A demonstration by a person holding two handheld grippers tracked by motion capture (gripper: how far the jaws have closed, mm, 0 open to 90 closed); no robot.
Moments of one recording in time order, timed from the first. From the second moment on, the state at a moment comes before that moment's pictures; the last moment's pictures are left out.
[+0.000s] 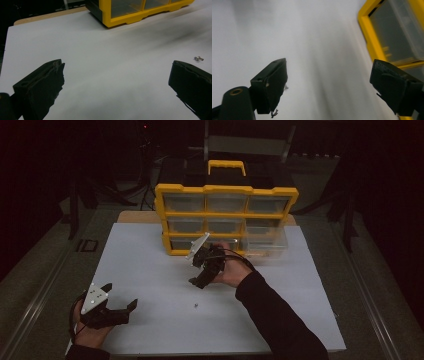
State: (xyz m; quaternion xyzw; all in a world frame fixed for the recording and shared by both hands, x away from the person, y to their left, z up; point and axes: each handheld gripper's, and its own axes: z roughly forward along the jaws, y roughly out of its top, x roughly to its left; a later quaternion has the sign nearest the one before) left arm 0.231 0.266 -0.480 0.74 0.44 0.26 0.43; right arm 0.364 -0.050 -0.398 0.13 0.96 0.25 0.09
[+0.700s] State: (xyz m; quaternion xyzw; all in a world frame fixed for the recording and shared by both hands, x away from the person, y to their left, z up) left arm 0.231 0.267 -0.479 0.74 0.44 0.26 0.43; right arm 0.344 -0.036 -0.462 0.12 0.97 0.22 0.05
